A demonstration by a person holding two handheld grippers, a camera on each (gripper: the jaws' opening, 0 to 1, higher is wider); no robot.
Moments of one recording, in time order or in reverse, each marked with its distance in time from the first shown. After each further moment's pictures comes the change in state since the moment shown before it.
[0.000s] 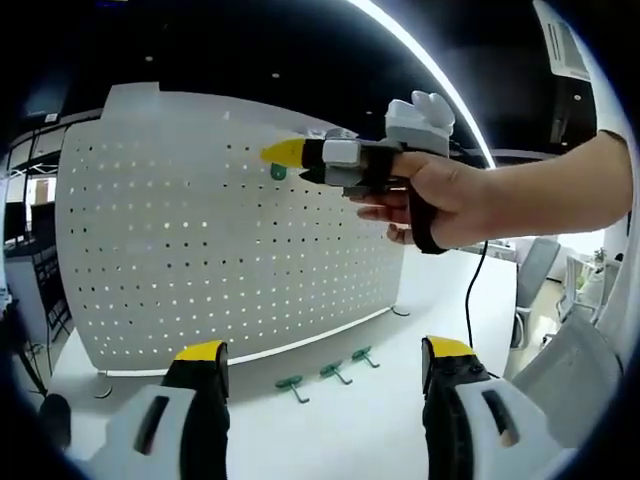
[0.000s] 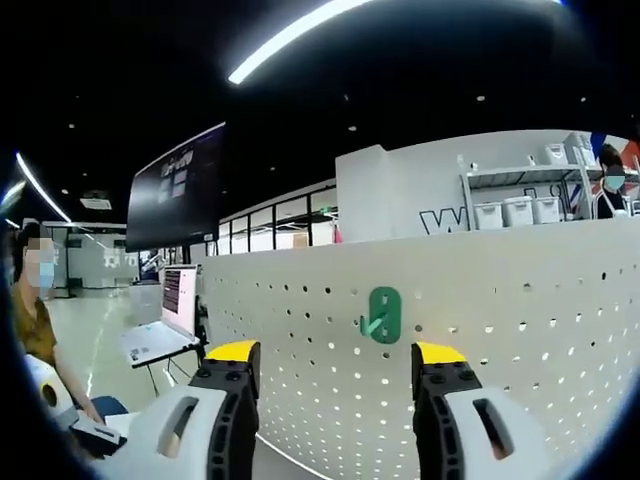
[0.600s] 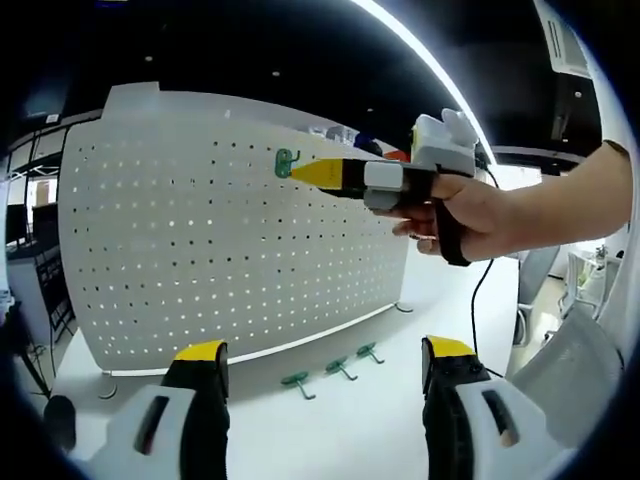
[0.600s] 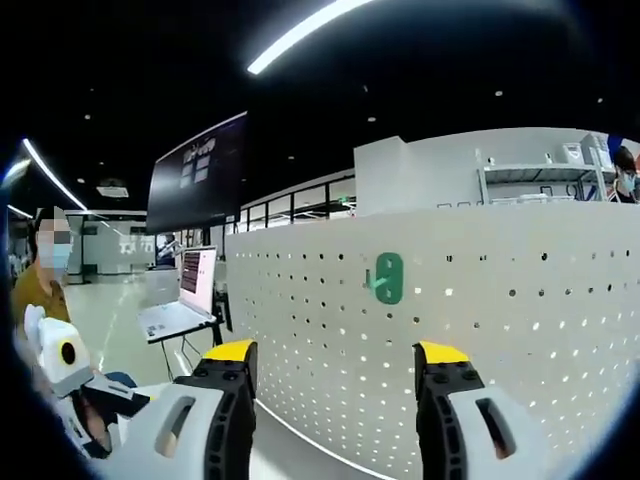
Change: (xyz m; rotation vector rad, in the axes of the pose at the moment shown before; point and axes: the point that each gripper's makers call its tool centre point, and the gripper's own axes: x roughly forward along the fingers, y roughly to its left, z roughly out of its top) left arm -0.003 0.006 -0.002 0.009 0.013 0.008; right arm -0.035 0.005 -0.025 -0.026 0.048 0.071
